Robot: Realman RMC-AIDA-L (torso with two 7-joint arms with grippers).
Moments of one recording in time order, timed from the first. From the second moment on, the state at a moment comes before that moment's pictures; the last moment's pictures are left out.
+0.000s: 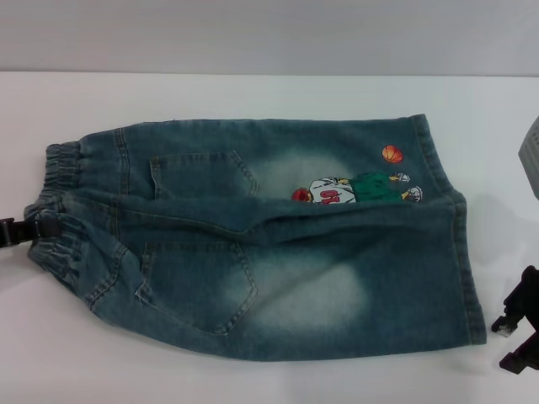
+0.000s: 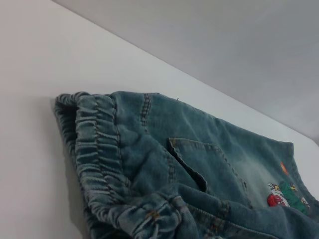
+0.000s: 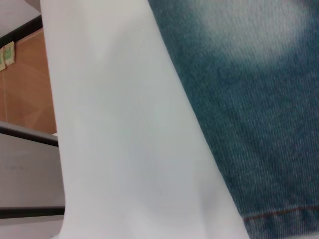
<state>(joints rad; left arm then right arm) -0.38 -1.87 0.67 0.57 2.00 1.46 -2.01 0.81 1.90 -1.14 -0.62 -2.58 -1.73 1.74</state>
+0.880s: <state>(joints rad) -0.39 -1.87 0.67 0.57 2.00 1.46 -2.01 0.83 1.92 -1.14 -0.62 -2.60 -1.68 1.75</state>
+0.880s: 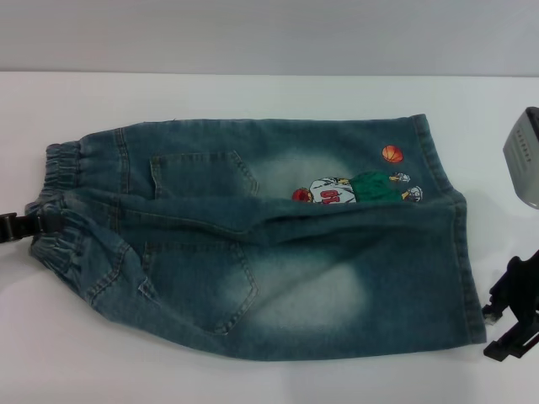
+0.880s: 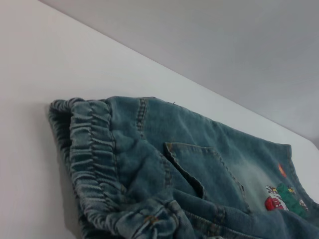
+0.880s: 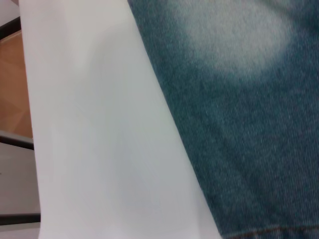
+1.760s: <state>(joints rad) -0.39 -1.87 0.67 0.56 2.00 1.43 -2.01 0.88 1.97 -1.14 -0.64 -2.60 -1.69 1.74</state>
